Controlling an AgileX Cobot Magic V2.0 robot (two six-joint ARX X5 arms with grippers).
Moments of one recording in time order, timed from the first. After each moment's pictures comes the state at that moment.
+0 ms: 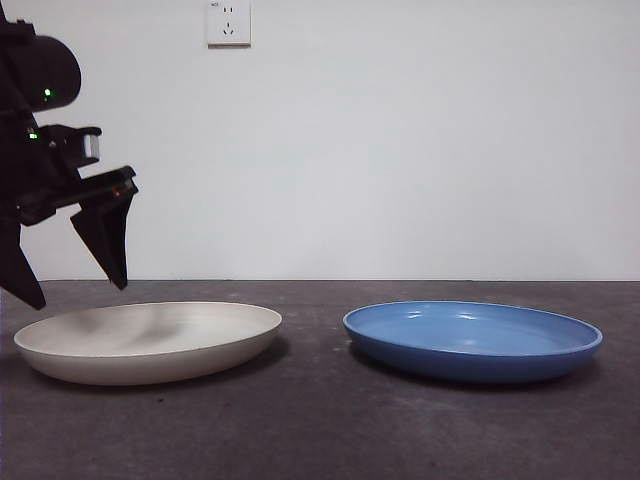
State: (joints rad) left arm -0.15 1.64 1.08 -0.56 0.20 -0.07; right arm 0.10 0.73 1.06 -1.13 -0.42 -0.05
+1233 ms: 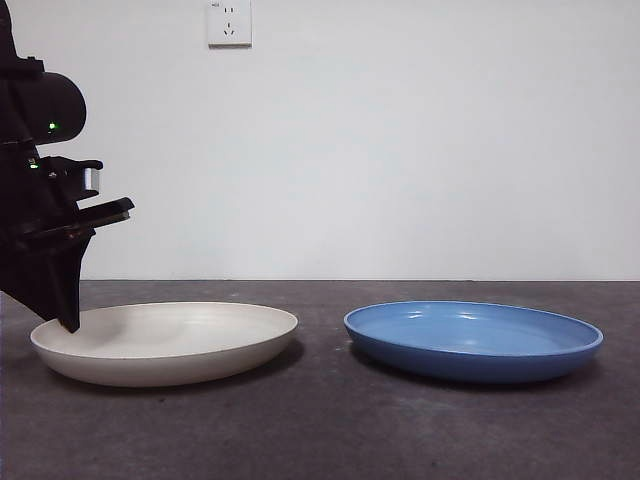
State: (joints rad) left arm -0.14 1.70 1.09 -0.59 0.20 -0.07; right arm 0.10 0.73 1.06 -1.13 -0.42 -0.05
